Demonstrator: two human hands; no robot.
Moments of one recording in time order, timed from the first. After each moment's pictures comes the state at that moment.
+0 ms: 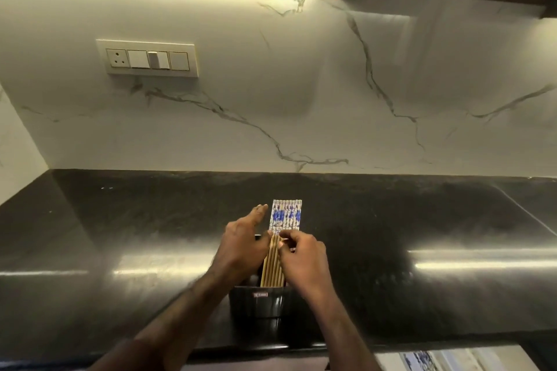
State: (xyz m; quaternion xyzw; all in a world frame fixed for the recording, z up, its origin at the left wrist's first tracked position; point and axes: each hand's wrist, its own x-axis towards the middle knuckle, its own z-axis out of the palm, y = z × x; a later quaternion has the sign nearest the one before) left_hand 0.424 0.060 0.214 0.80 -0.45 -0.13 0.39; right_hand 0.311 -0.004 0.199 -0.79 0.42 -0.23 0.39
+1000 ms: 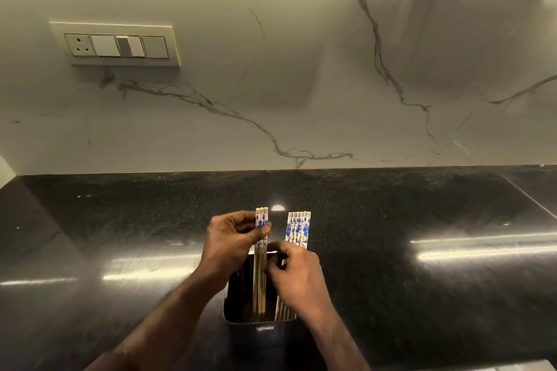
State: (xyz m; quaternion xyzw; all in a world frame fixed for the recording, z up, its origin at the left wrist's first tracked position) left_hand 0.480 0.018 0.196 0.67 -0.32 -0.29 0.61; right_hand 0.350 -0.030 0.182 -0.81 0.40 -0.19 0.39
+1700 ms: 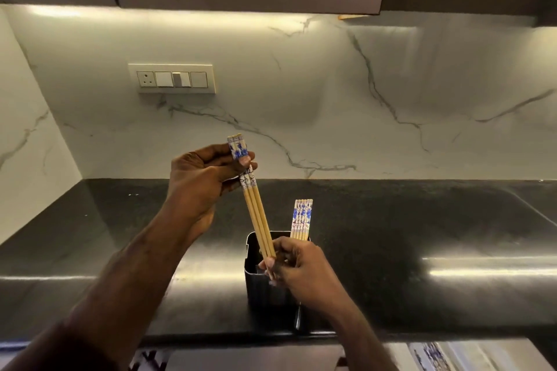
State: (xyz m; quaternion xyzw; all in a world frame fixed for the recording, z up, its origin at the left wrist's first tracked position) left_hand 0.429 0.132 0.350 0.53 -0.29 -0.23 0.76; right_hand 0.276 0.051 0.237 -0.79 0.25 -0.18 0.53
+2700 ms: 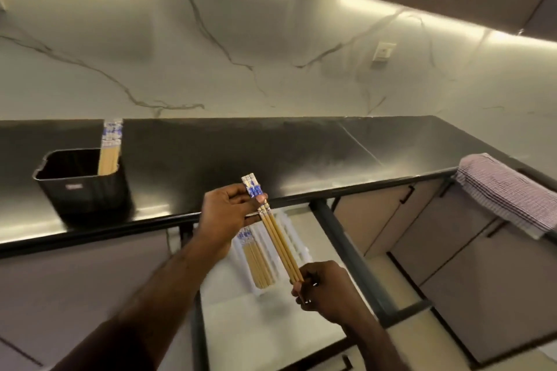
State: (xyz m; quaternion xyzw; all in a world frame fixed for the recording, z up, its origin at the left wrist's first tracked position) left_hand 0.014 0.084 0.230 0.55 -0.31 -0.45 0.64; right_hand -0.196 0.073 0.178 -0.67 0.56 -0.14 0.46
